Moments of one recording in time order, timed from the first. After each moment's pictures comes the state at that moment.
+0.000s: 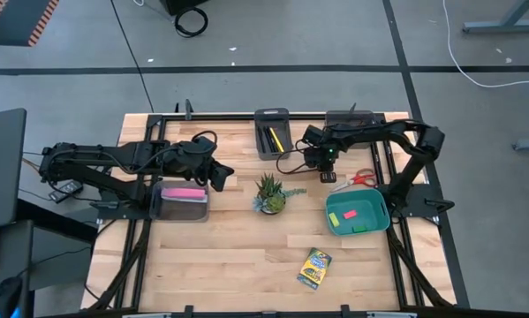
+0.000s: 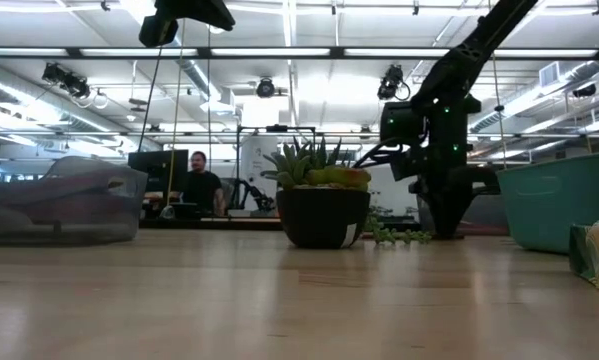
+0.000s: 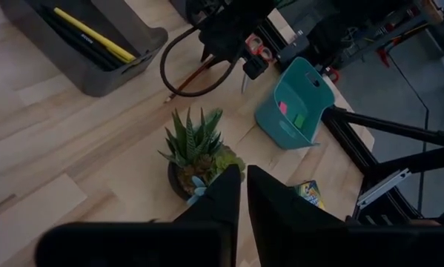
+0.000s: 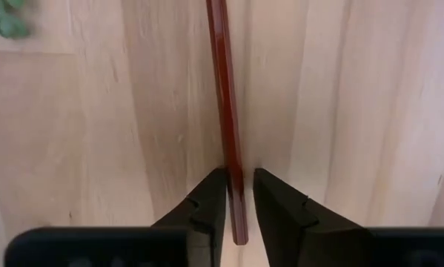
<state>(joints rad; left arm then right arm) -0.04 1.14 1.12 -0.58 -0.22 -0.89 -0.51 1.73 0.89 -0.65 -0.09 -0.53</state>
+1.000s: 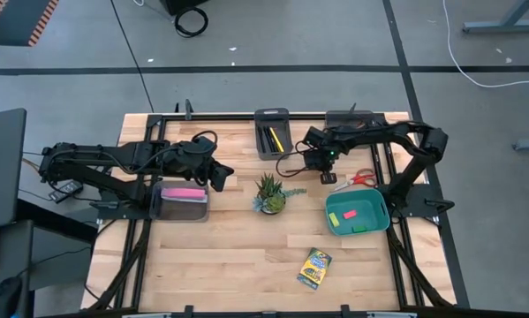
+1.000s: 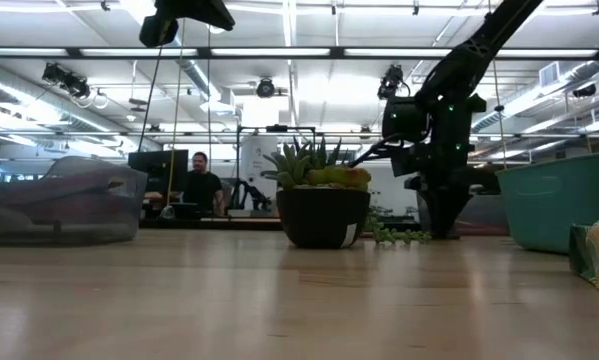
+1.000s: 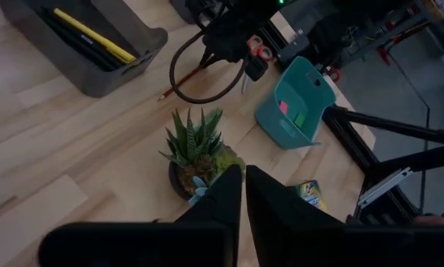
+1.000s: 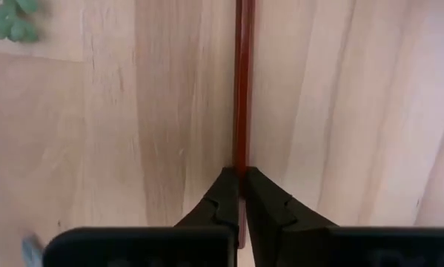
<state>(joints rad) -0.04 1.14 1.12 -0.58 -0.22 -0.89 -0.50 1.67 0.86 -0.59 -0.07 -0.59</state>
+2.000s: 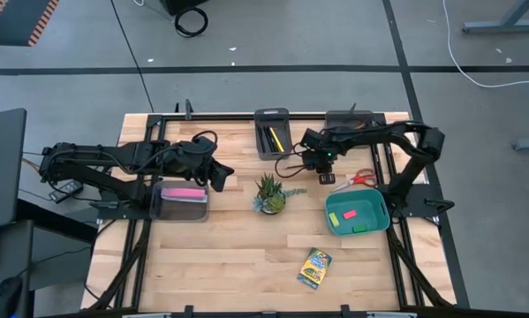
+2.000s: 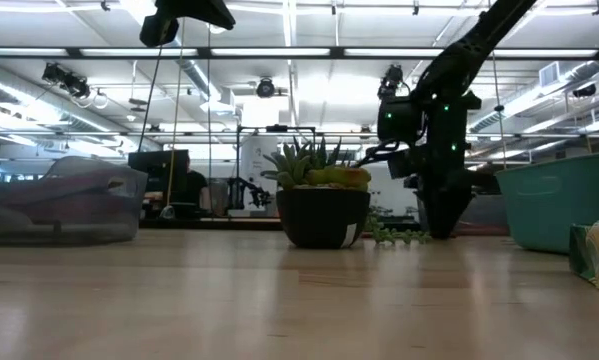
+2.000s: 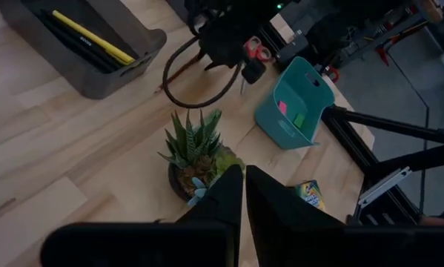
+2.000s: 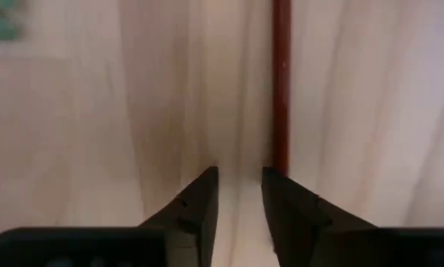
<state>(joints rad) -0.04 1.14 1.12 -0.58 -0.22 -0.88 -0.48 1.67 0.90 -0.65 0.00 -0.54</state>
